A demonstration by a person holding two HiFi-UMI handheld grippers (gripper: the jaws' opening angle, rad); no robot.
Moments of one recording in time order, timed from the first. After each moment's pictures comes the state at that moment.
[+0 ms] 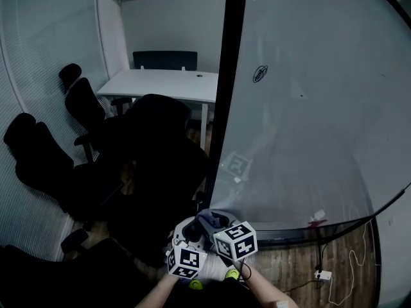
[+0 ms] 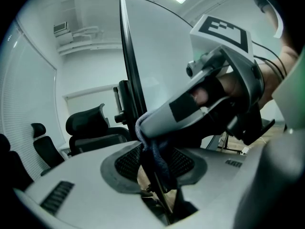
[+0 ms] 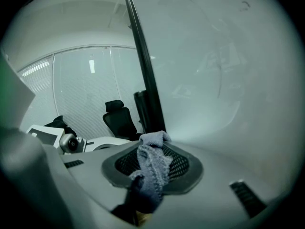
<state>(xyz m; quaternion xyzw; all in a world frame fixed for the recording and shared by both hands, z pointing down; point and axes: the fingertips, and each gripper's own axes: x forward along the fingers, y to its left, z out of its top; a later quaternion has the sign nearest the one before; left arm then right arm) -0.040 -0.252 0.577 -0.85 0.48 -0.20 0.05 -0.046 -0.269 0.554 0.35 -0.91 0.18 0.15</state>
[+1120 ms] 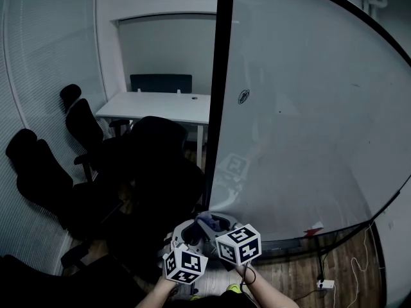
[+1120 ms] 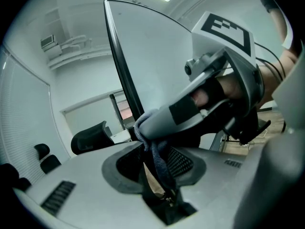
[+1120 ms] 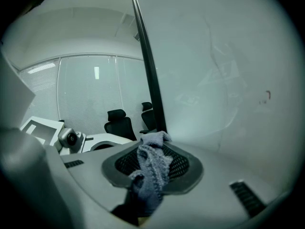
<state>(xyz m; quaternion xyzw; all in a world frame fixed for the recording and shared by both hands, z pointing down) -0.040 -0.257 0.511 -0.84 0.47 -0.24 0.11 -0.046 -0.273 0.485 0.35 -0.92 0.14 0.10</state>
